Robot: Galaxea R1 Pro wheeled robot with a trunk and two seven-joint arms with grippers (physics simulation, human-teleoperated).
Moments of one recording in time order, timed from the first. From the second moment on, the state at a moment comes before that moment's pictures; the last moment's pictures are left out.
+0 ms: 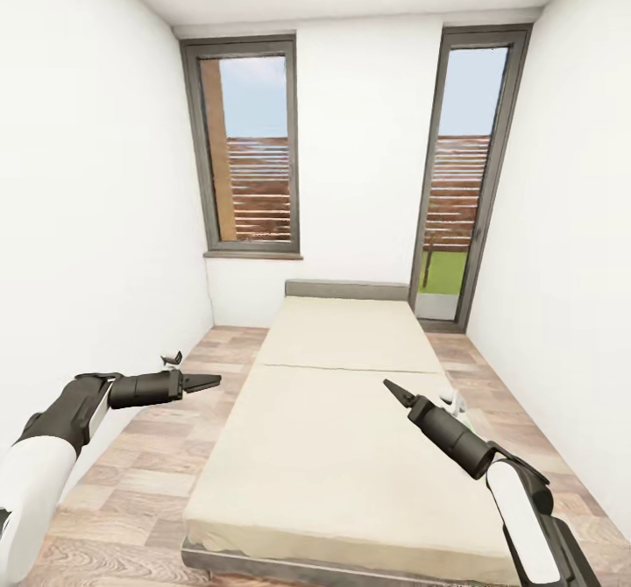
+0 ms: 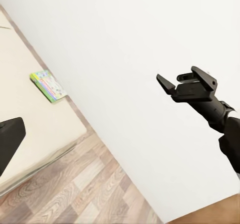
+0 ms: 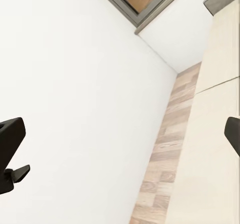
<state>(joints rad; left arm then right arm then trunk) -0.87 0.30 0.18 -0.54 -0.09 0.66 -1.56 -0.26 -0.02 -0.13 -1.45 -0.77 0.61 0.36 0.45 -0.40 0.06</state>
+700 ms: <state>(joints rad) -0.87 0.30 0.19 -0.54 -0.09 0.66 -1.56 -0.26 -0.02 -0.13 -1.44 -0.77 0.61 0.35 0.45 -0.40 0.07</state>
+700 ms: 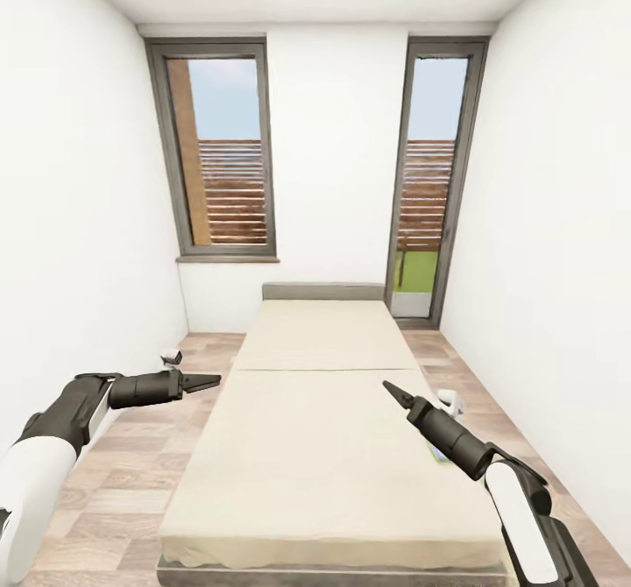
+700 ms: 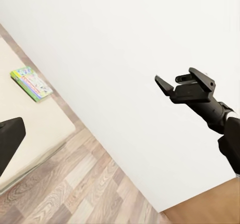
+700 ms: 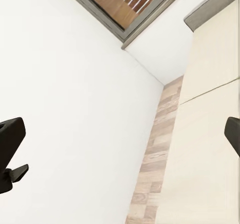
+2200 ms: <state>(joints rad) -0.87 0.29 0.19 -0.53 -0.09 0.66 -1.56 -0.26 -0.02 -0.13 -1.44 -0.77 0.61 0.35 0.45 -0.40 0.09</state>
